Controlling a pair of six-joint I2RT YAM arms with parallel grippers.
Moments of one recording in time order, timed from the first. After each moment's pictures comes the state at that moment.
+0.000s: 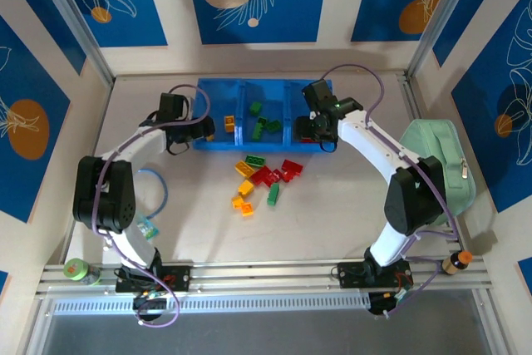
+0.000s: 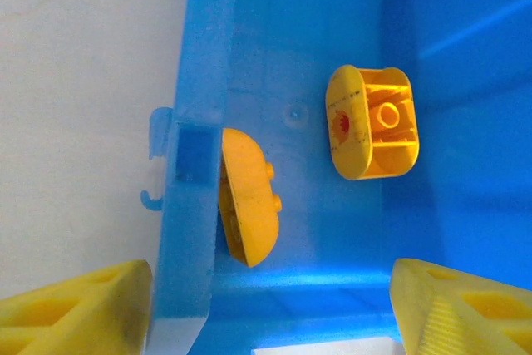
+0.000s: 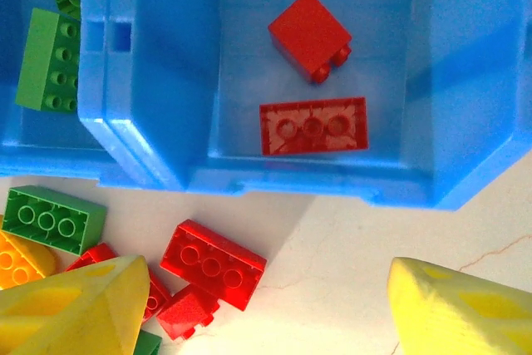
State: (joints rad) left arm -0.18 1.69 1.13 -0.30 0.20 -0.37; right arm 0.44 1.67 1.42 -0.87 0.10 0.43
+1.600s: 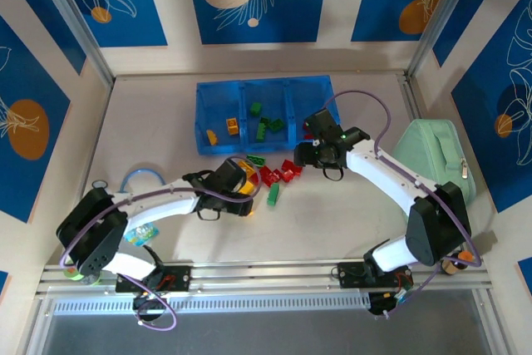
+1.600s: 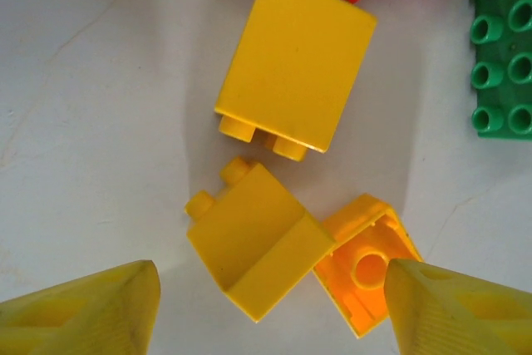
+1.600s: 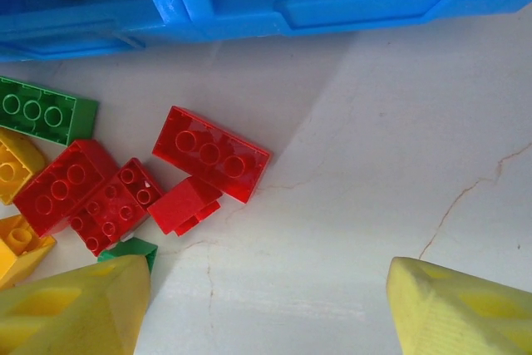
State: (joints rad) left arm -0.83 1.44 0.75 -0.47 -0.03 -0.51; right arm 0.52 1.44 1.10 -0.78 0.08 0.52
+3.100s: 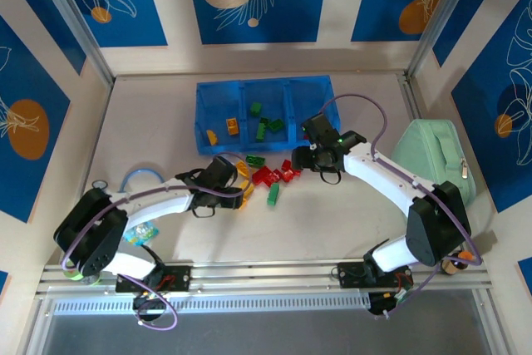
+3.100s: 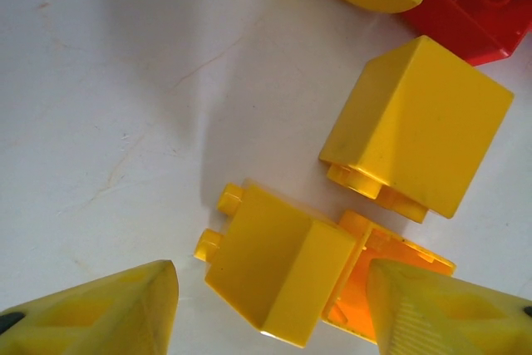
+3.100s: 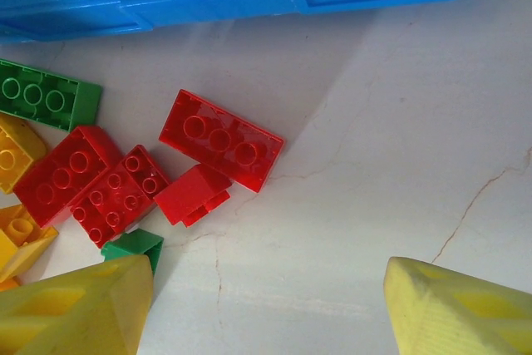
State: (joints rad) left arm -0.73 1.42 0.70 -0.40 -0.05 -0.53; right arm 0.55 1.44 1.07 -0.76 0.08 0.55
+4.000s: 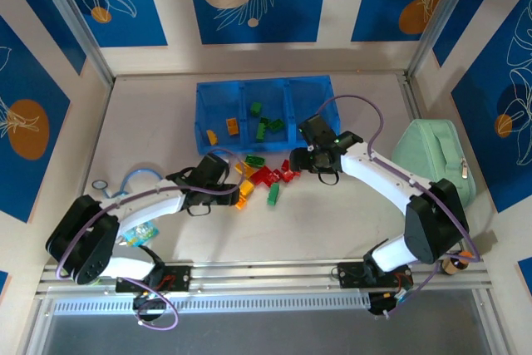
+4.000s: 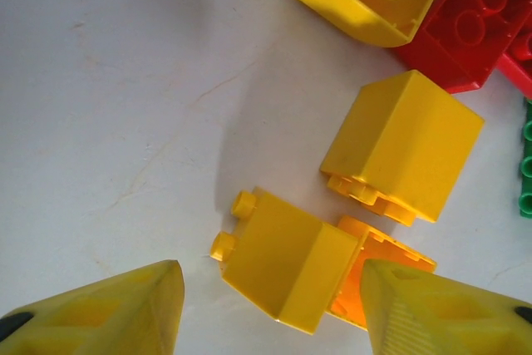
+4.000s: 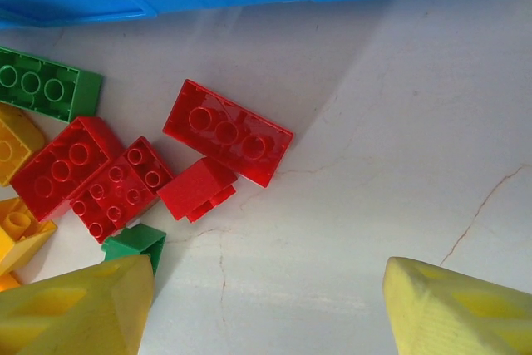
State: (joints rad) left arm -0.67 1.36 0.67 -0.37 0.01 -0.52; right arm 0.57 1.46 1.07 -0.76 0.08 0.55
